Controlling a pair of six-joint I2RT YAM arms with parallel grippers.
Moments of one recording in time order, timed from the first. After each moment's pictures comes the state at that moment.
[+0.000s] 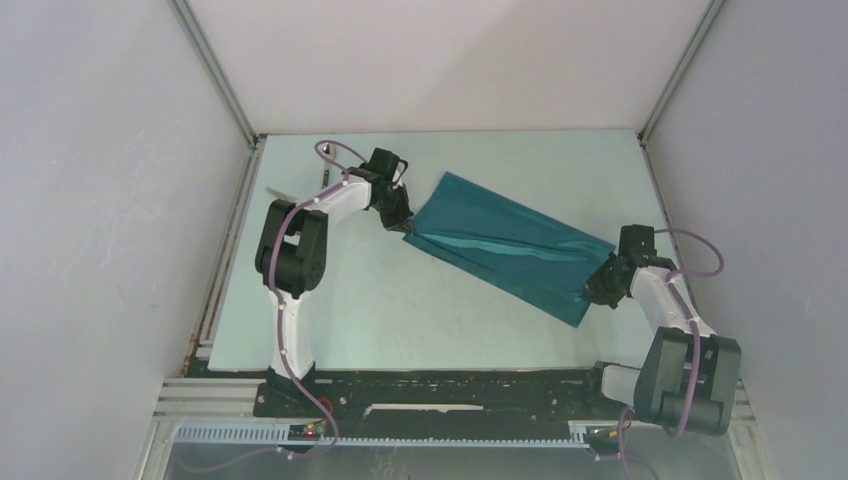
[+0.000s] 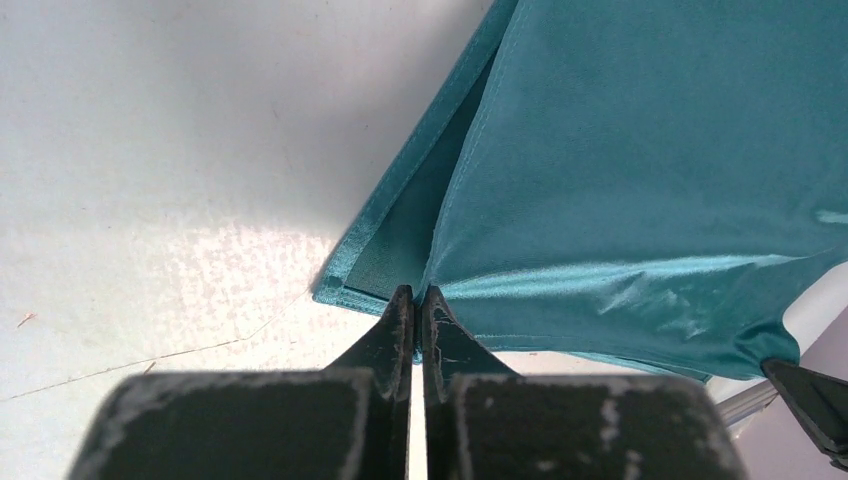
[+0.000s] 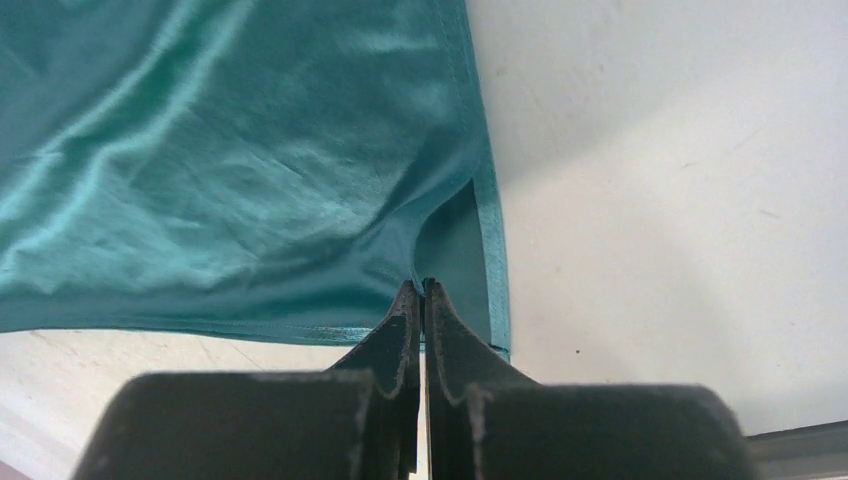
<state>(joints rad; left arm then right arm) -0.36 2.10 1.57 -0.59 0.27 -0.61 -0.21 1.22 0.67 -0.62 -0.09 0.61</state>
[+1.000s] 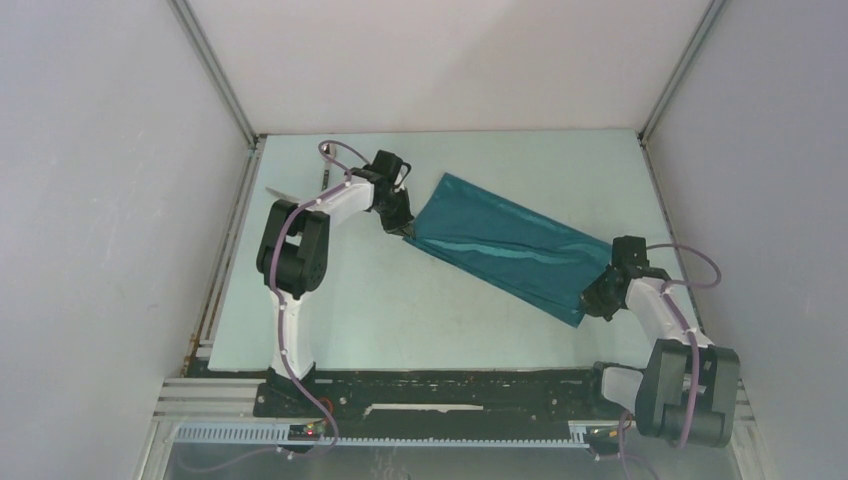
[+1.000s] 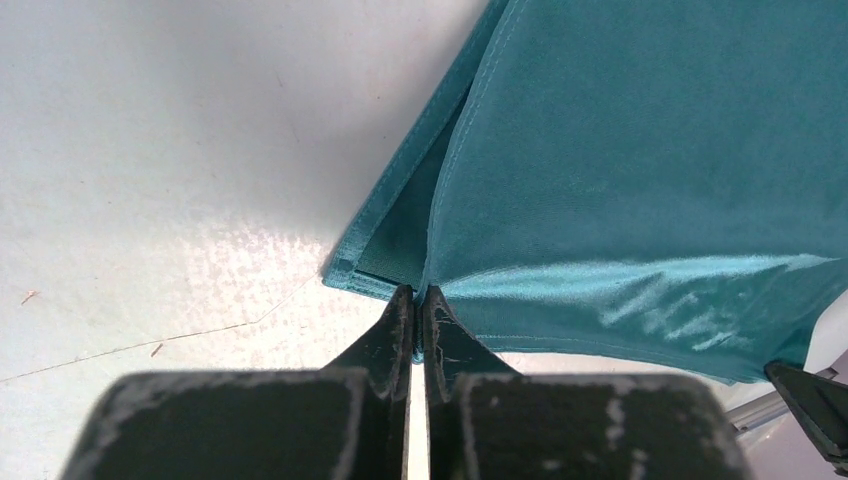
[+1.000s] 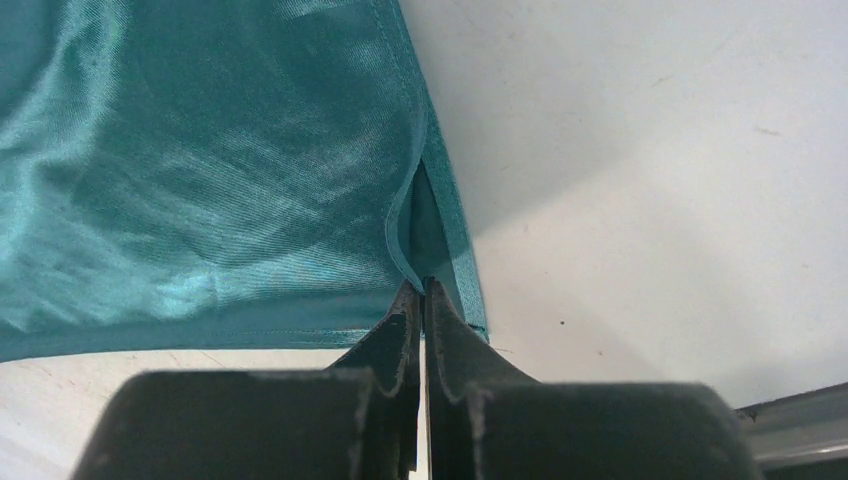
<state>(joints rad) -0.38 2.10 1.57 -0.64 0.24 -0.58 -0.17 1.18 0.57 -0.63 -0.05 0.70</state>
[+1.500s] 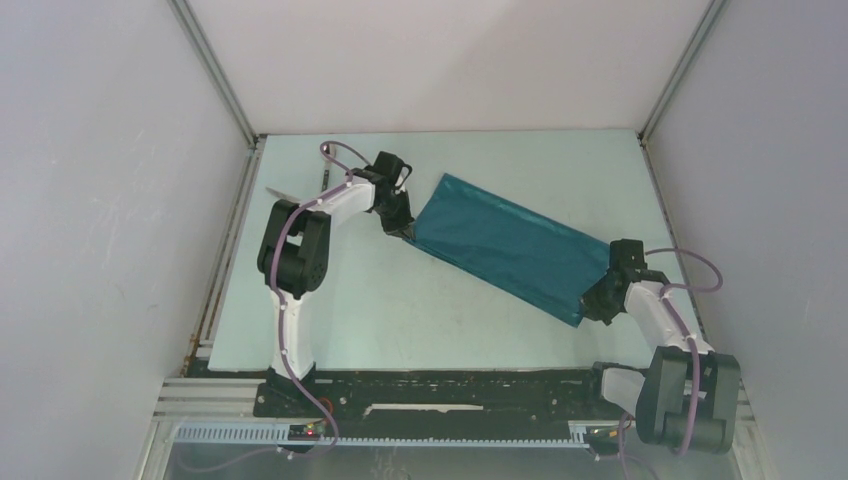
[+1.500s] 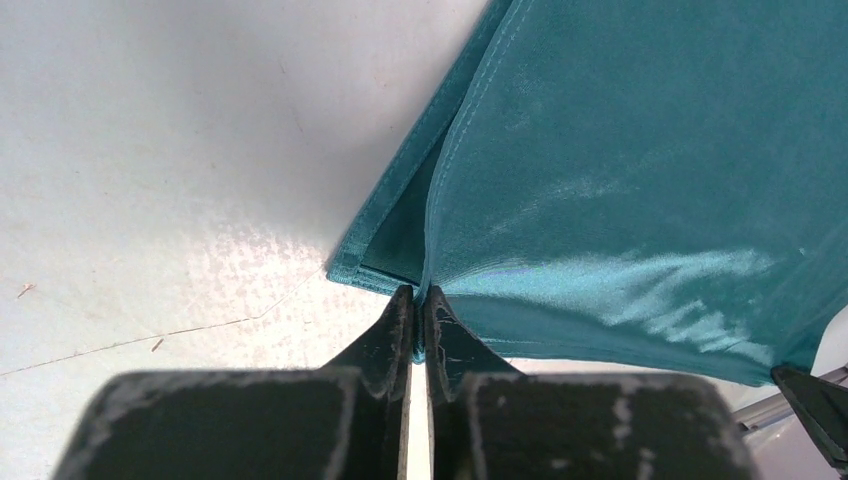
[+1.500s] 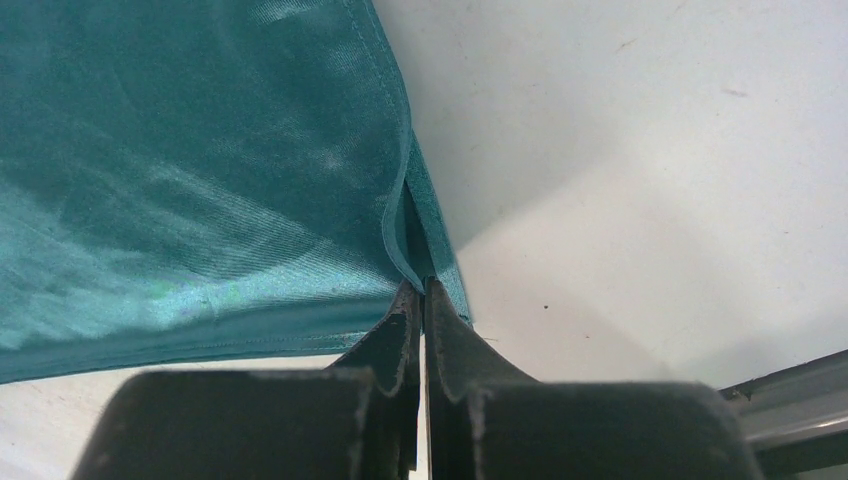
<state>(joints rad) -0.38 2.10 1.57 -0.65 0.23 -0.57 -0.16 1.14 0.56 -0.67 0.00 0.76</state>
